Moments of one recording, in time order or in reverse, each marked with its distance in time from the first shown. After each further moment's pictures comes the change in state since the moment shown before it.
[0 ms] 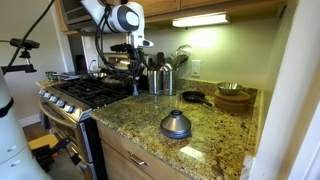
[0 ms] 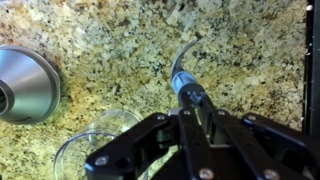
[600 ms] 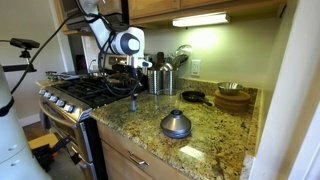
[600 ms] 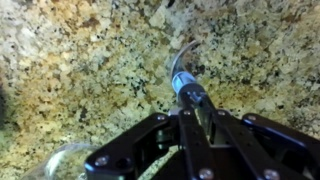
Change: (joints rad) arm 0.029 0.201 0.006 -0.016 0.012 0.186 0.001
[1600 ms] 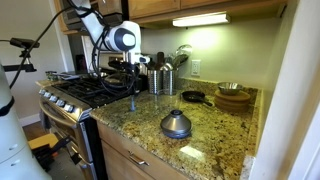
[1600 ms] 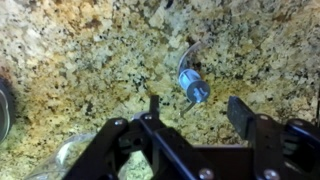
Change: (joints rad) arm 0.018 -0.104 -0.014 -0.090 0.014 0.065 0.000
